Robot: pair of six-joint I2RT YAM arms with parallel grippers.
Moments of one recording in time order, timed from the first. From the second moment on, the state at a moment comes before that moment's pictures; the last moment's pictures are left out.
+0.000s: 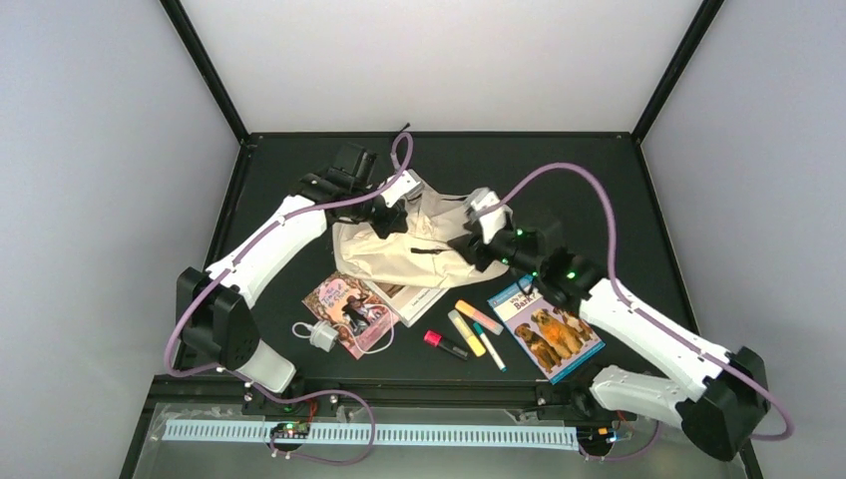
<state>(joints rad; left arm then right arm) -0.47 1.54 1.35 -0.74 0.44 0.32 0.68 1.06 0.88 -0.16 -0.15 0.03</state>
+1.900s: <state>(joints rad) -0.46 1.48 1.36 -0.79 0.50 0.34 0.57 1.09 0.73 0.00 0.08 -0.03</state>
